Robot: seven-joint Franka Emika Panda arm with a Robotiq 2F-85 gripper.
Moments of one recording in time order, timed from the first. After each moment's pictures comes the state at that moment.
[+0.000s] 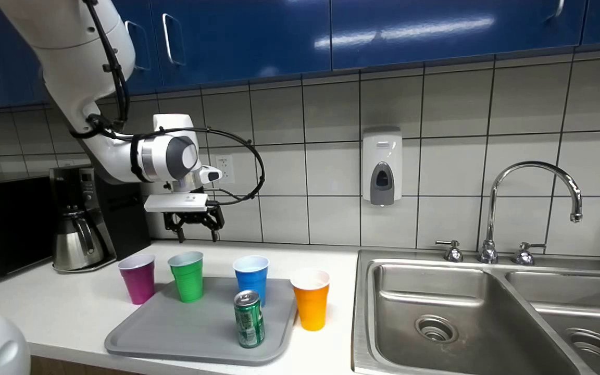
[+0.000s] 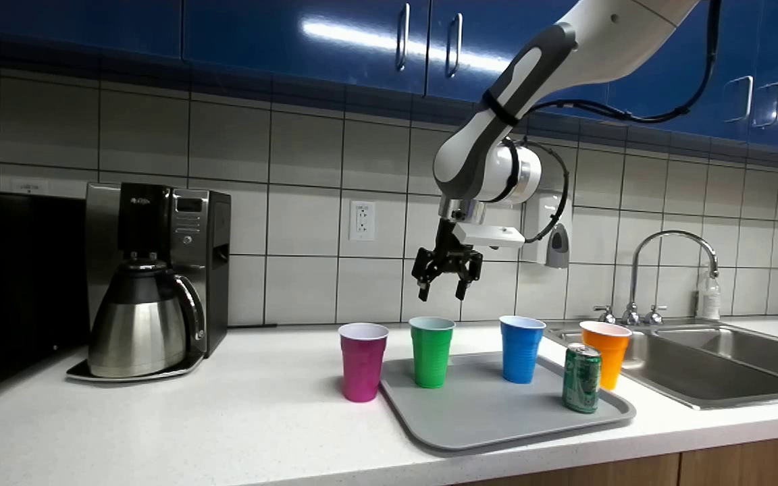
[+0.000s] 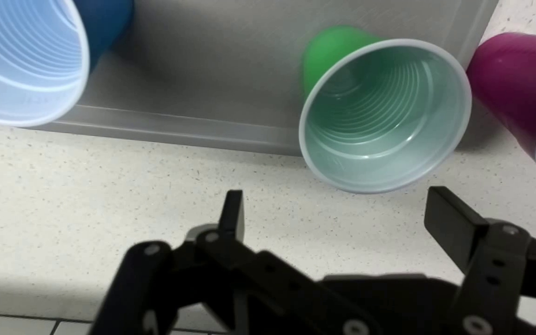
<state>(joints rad) 0.15 0.19 0.09 -2.16 0.00 2.60 -0.04</state>
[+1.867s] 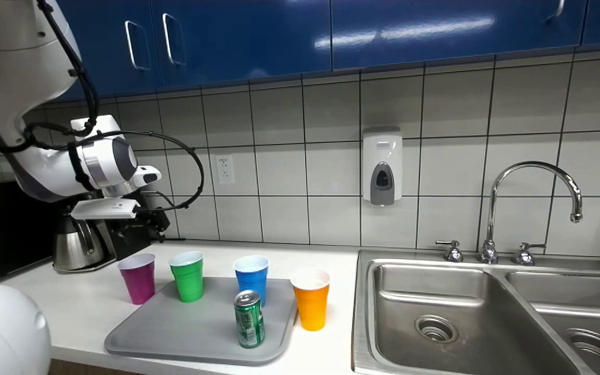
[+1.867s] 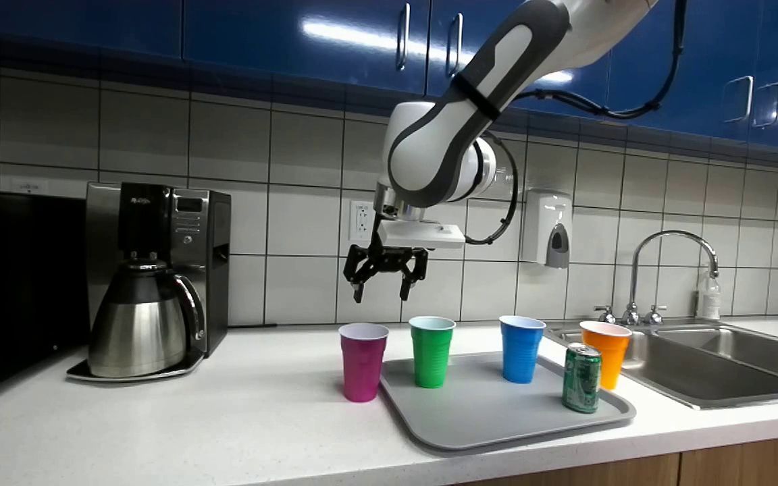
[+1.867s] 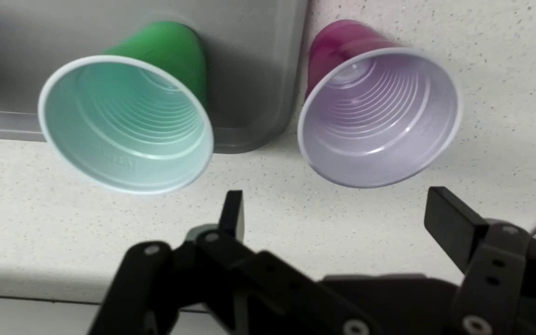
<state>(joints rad) 0.36 0.19 0.12 -2.17 -0.26 2.67 0.46</state>
